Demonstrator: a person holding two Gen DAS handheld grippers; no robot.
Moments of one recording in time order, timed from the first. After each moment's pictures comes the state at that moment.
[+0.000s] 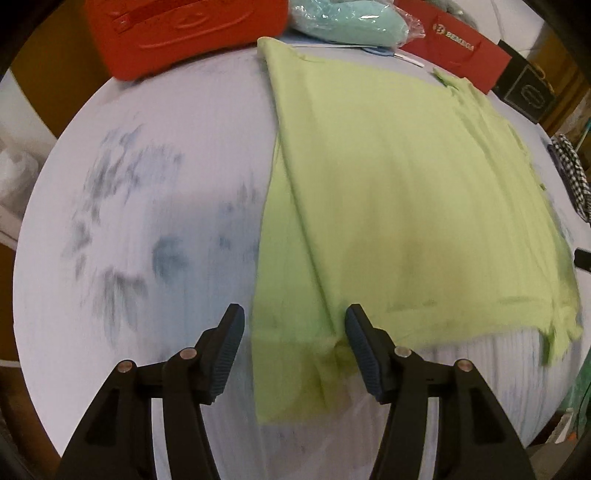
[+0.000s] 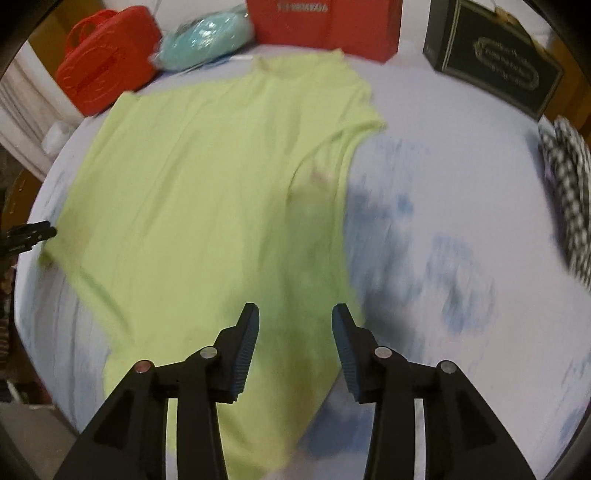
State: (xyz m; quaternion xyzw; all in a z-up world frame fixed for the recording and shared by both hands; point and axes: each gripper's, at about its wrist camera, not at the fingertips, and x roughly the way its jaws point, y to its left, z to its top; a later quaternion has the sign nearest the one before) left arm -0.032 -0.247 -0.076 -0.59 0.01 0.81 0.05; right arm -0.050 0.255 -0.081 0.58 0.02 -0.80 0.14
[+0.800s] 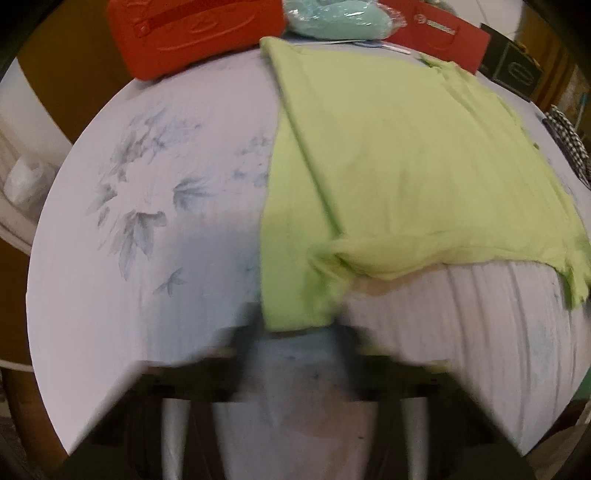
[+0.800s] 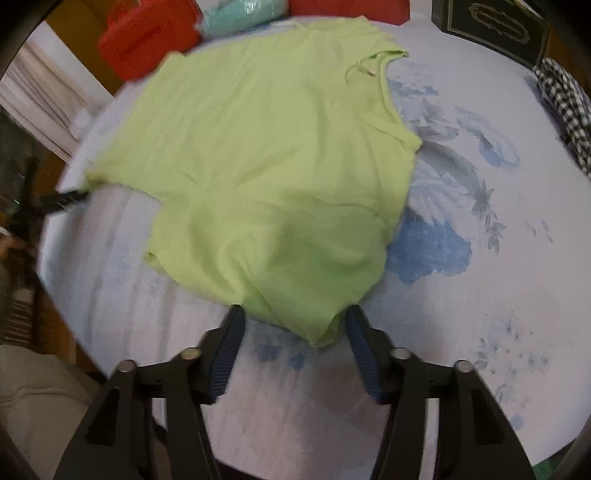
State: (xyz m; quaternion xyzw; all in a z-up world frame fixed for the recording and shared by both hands) left arm 0.027 -0.242 -0.084 -0.56 0.07 0.82 0.03; right arm 0.060 0.242 -0.108 0.59 0.02 -0.79 0.15
